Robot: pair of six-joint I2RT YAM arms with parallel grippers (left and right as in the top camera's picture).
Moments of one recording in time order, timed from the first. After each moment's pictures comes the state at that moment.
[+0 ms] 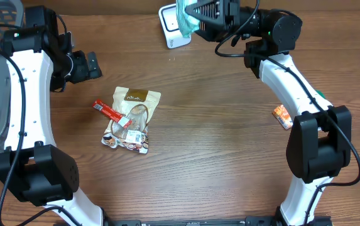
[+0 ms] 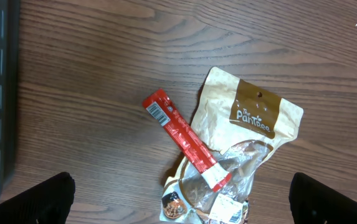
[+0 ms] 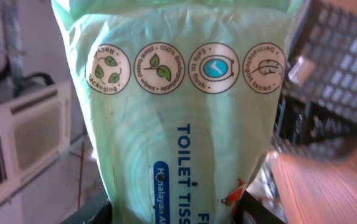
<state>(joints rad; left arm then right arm) 0.16 1.88 1.88 -1.33 0.09 -0.13 0.22 2.02 1.62 1.26 -1.28 2.09</state>
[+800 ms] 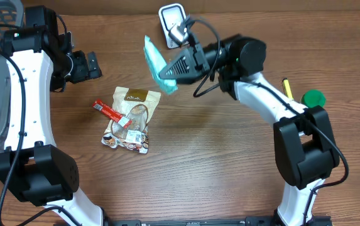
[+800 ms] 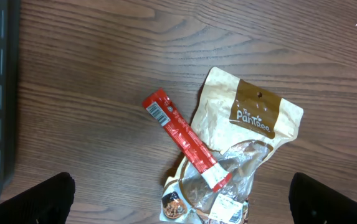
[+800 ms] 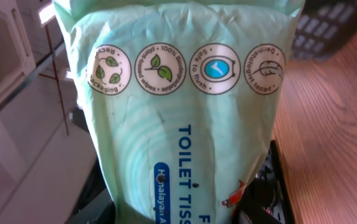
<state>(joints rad) 0.16 1.88 1.88 -1.33 0.09 -0.13 0.39 2.01 1.40 1.37 -1.55 1.98</state>
